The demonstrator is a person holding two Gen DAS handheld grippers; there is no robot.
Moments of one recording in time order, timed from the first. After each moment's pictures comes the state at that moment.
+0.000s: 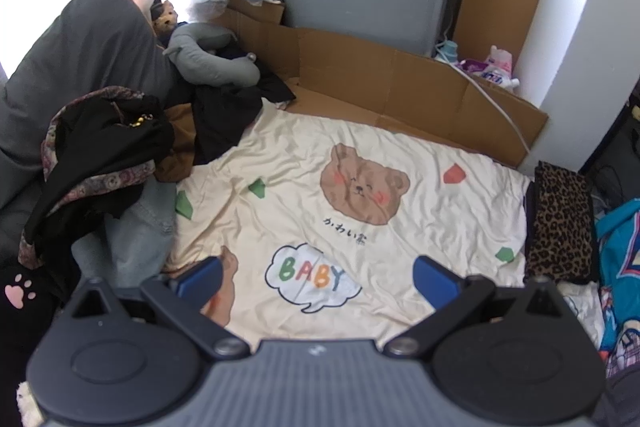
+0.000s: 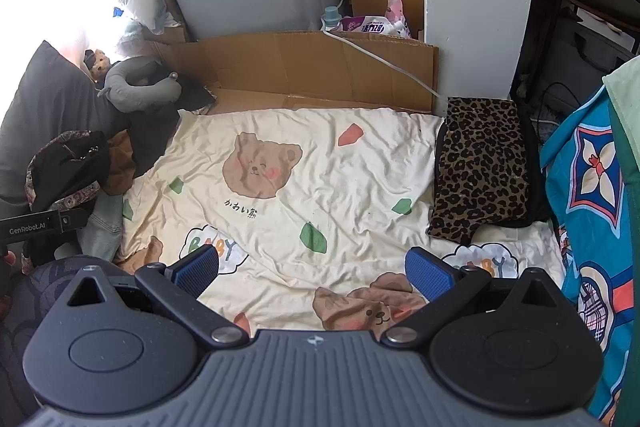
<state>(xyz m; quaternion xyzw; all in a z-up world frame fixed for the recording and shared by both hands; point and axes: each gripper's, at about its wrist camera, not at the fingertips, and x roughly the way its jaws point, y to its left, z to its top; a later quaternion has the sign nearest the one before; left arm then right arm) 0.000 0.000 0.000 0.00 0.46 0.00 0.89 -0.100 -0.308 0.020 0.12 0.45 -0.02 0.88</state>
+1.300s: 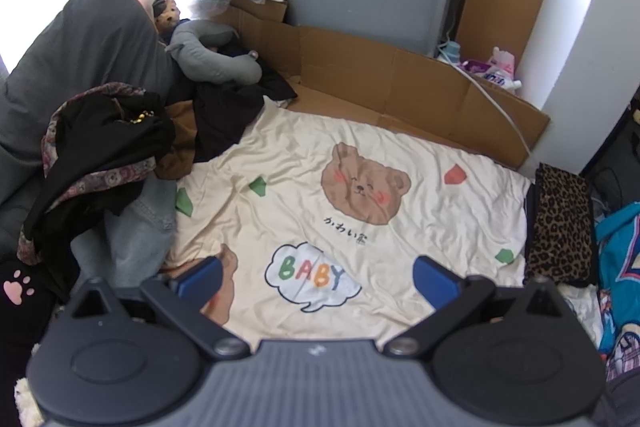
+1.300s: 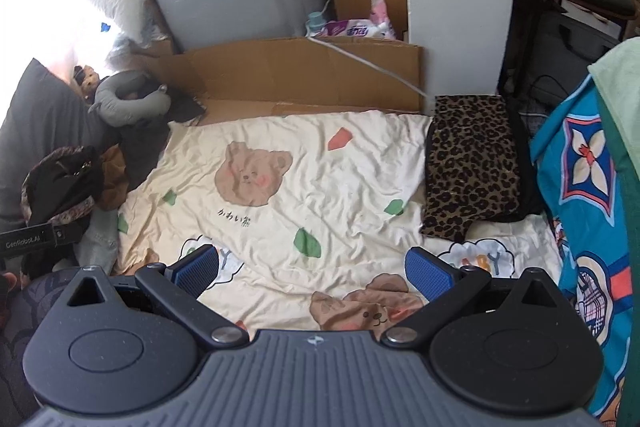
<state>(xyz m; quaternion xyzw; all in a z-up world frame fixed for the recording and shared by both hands) 0.000 0.004 -0.001 0.00 0.46 0.00 0.89 -0.107 -0.318 0.020 0.14 0.44 -0.04 0.89</state>
